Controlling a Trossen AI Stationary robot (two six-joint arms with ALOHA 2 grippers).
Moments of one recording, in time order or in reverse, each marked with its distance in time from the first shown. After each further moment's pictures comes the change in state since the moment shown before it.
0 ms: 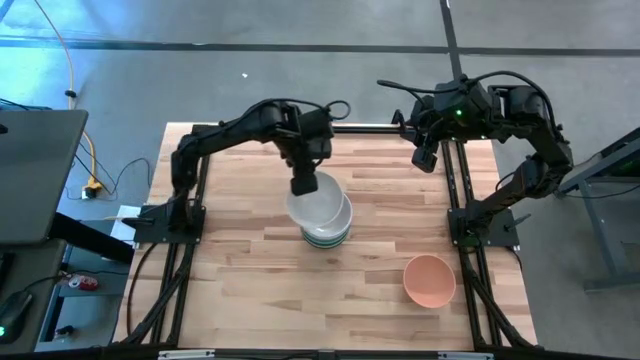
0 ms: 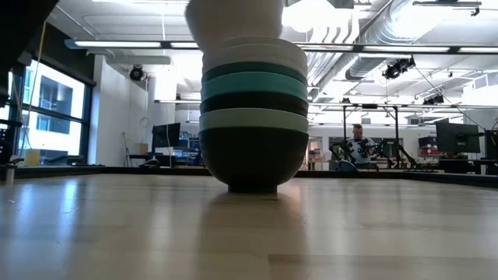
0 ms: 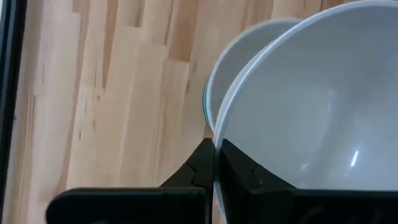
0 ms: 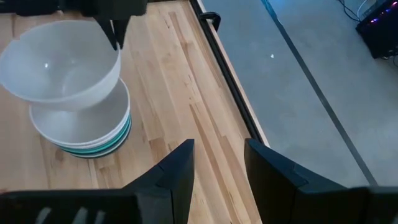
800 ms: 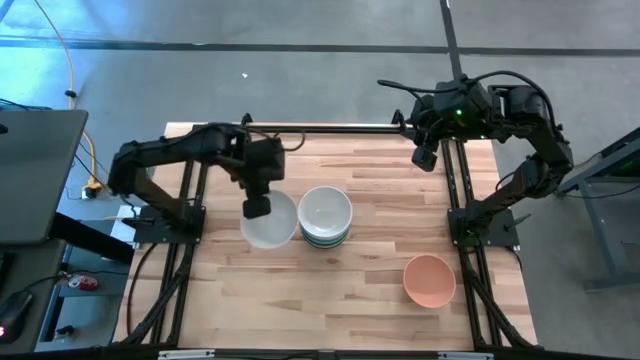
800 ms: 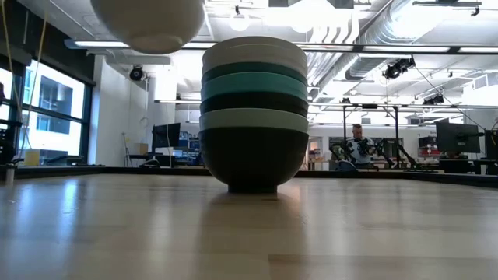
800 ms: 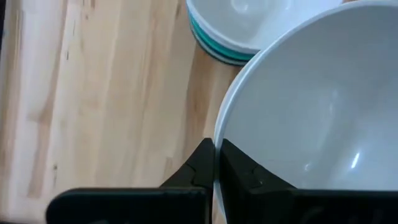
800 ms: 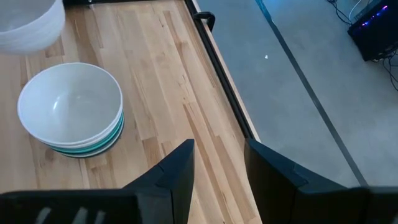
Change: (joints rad) left arm -0.137 -0.466 -0.564 0.064 -0.092 -0.160; right arm 0.000 0.000 0.000 0.000 0.023 -0.019
